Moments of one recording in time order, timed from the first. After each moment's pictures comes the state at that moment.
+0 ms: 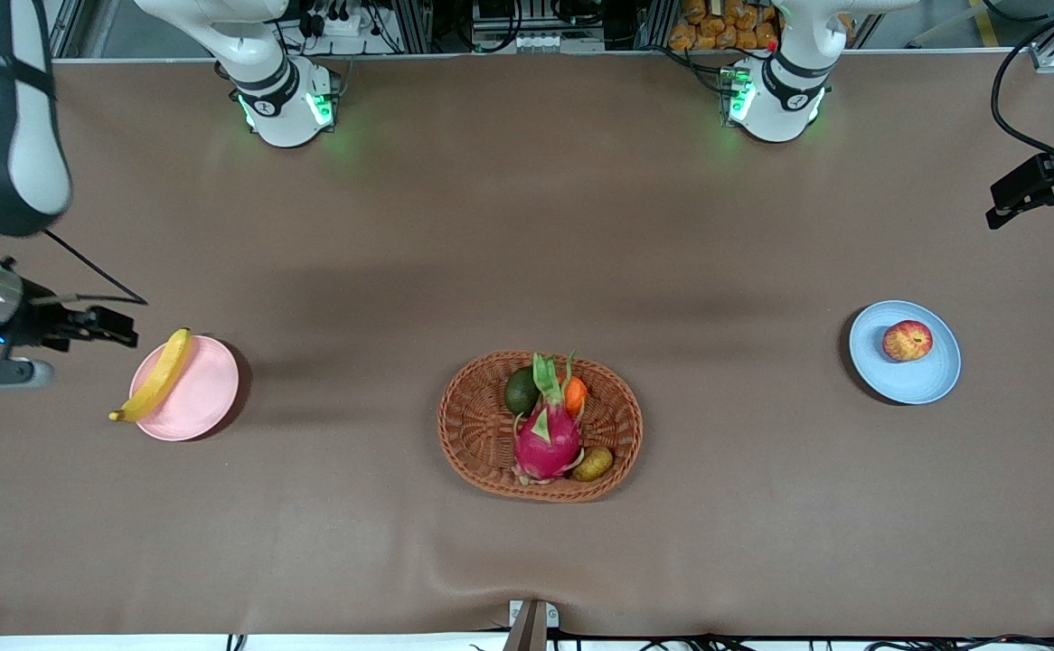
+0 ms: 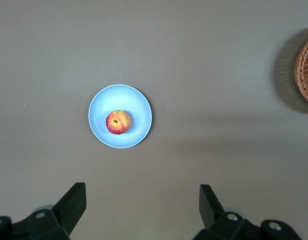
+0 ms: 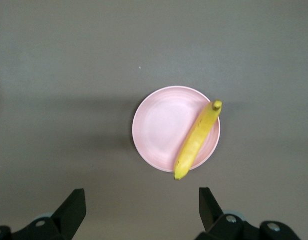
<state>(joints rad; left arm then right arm) -0.05 -0.06 0.07 -1.60 0.04 1.56 0.03 -0.04 0.19 -0.05 -1.63 0.01 1.78 -0.14</state>
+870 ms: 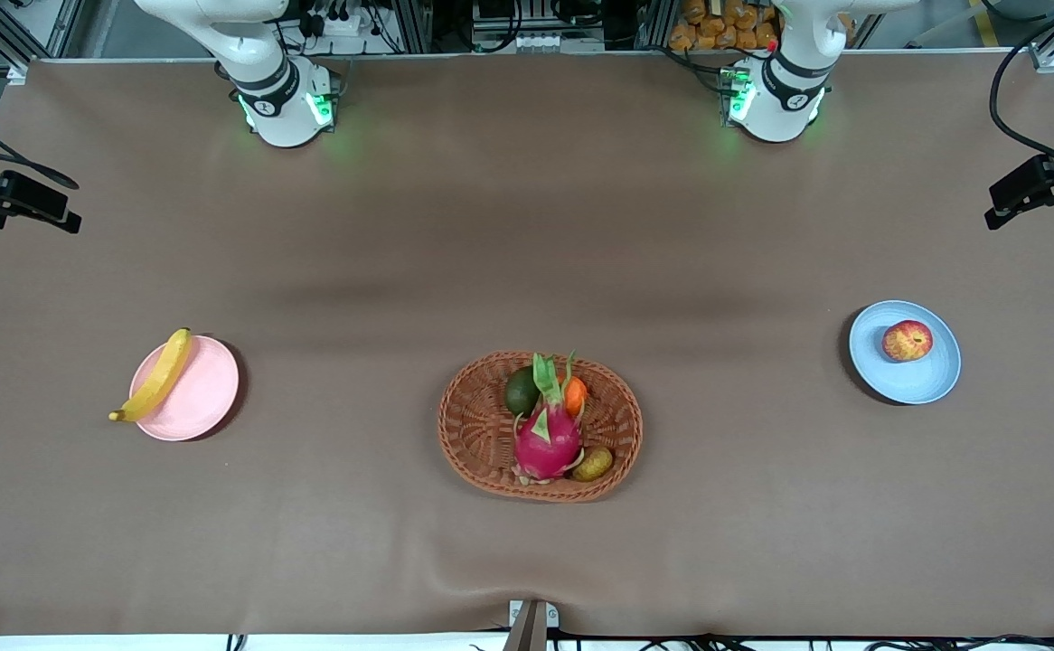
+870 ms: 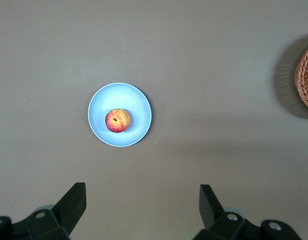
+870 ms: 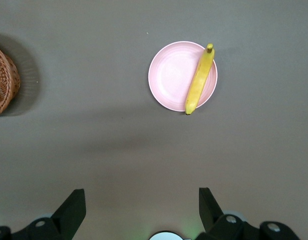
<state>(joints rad) -0.05 -0.06 0.07 -1.60 0.04 1.56 -0.02 -0.04 -0.01 -0.04 -1.53 0.05 1.43 0.01</state>
